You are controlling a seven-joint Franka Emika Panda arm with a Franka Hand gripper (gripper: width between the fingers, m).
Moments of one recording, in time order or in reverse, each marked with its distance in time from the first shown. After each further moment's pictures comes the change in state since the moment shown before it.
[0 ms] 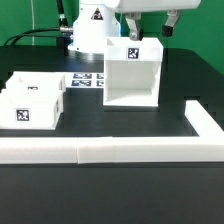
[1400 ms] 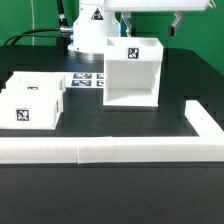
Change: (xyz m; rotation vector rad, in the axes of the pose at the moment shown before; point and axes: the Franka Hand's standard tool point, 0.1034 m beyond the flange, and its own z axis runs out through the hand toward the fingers) arm -0.049 -0.062 0.016 0.067 0.025 0.654
